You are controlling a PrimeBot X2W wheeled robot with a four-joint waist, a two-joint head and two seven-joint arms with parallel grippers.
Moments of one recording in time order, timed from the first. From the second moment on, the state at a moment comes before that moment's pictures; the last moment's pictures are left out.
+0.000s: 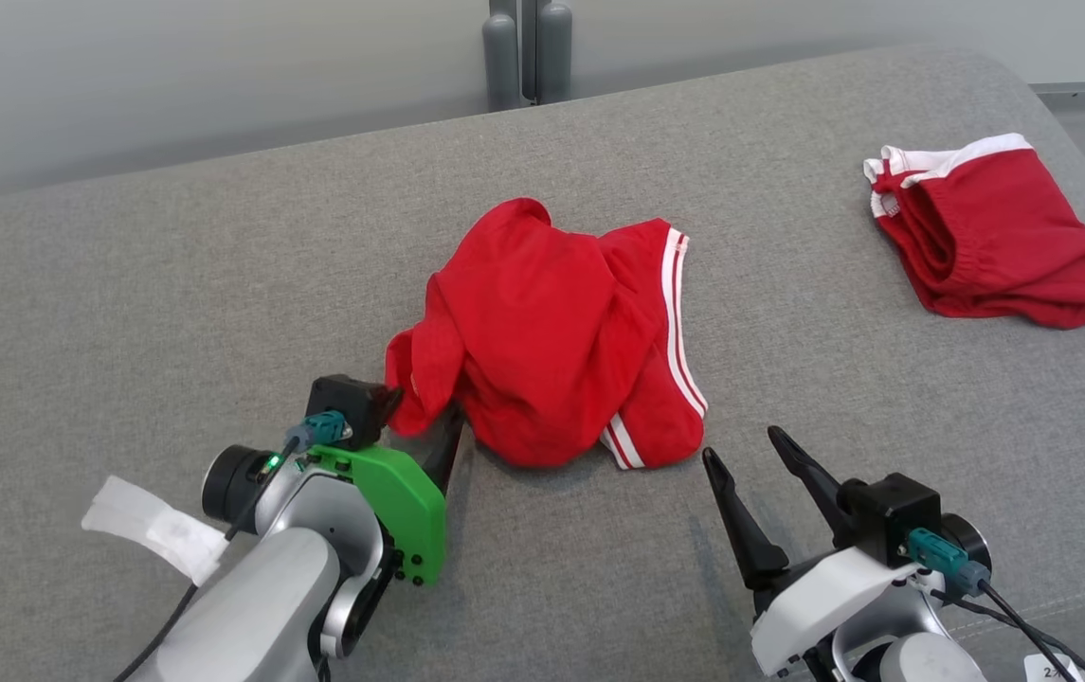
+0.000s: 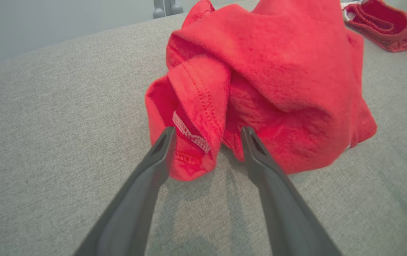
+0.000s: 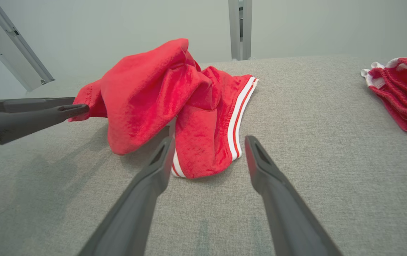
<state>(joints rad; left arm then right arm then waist) -0.50 0.33 -0.83 0.38 -0.69 0.16 0.08 -0.03 -0.06 0.24 0.06 0.17 0.13 -0.05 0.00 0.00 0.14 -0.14</state>
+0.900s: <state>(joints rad) -0.54 0.38 -0.64 0.20 -0.86 0.17 0.07 -0.04 -0.05 0.23 0.08 0.17 0.13 -0.06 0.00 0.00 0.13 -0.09</state>
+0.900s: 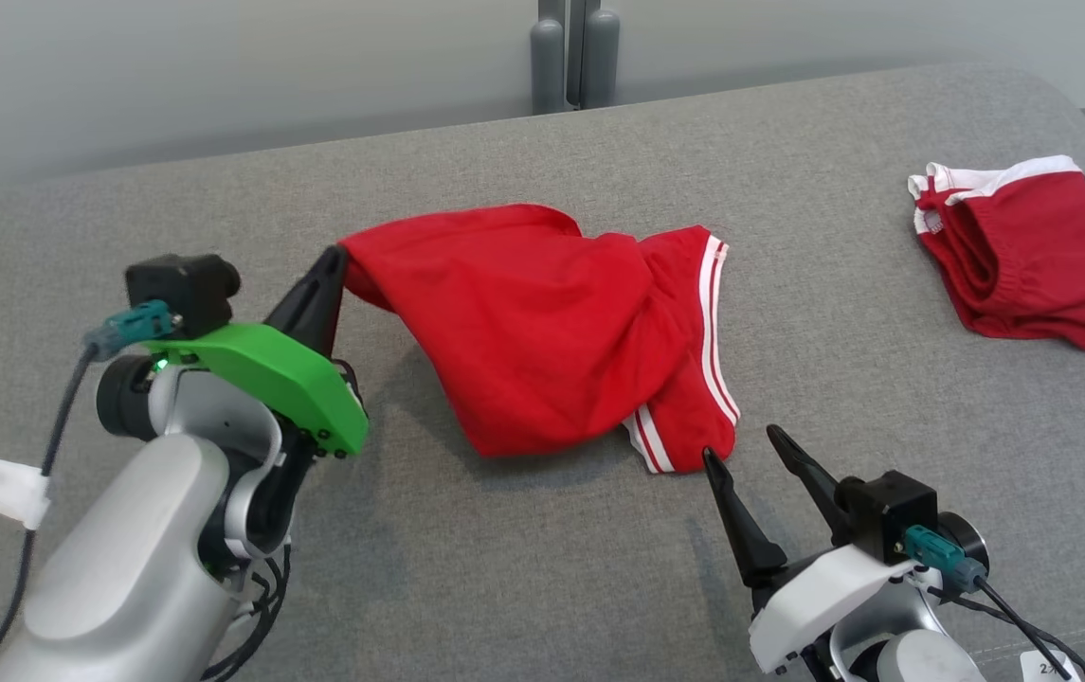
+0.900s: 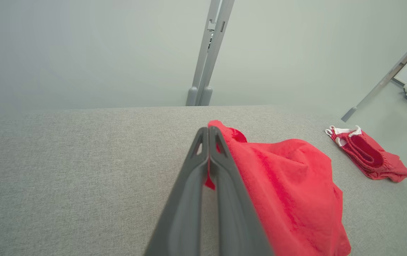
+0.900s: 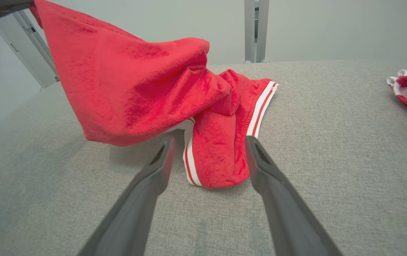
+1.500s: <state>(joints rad) -0.47 0.51 -0.48 -0.14 -0.89 0.36 0.08 -0.03 -0.05 0.23 0.08 0.16 0.13 -0.05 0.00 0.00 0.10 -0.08</state>
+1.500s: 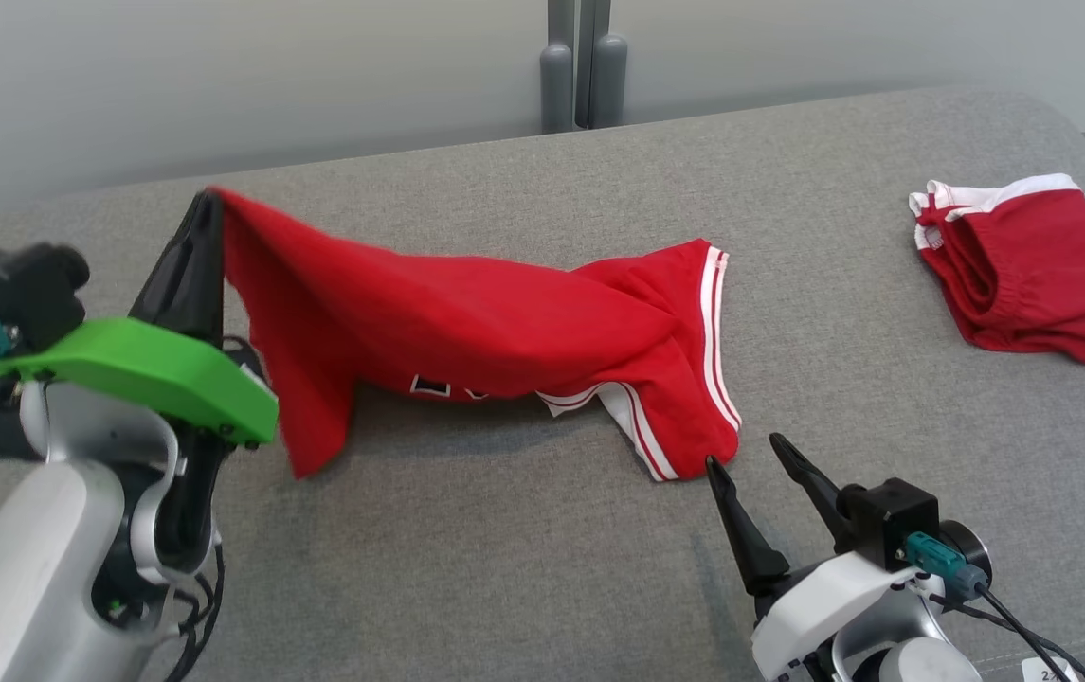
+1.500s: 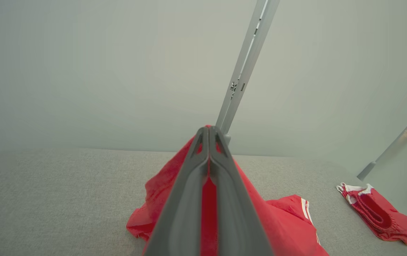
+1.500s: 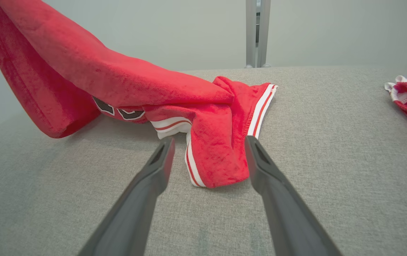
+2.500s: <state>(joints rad) 0.09 0.51 -0.44 0.00 -1.11 0.43 0.10 0.00 -0.06 0.22 0.06 0.15 0.13 -0.02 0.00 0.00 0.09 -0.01</state>
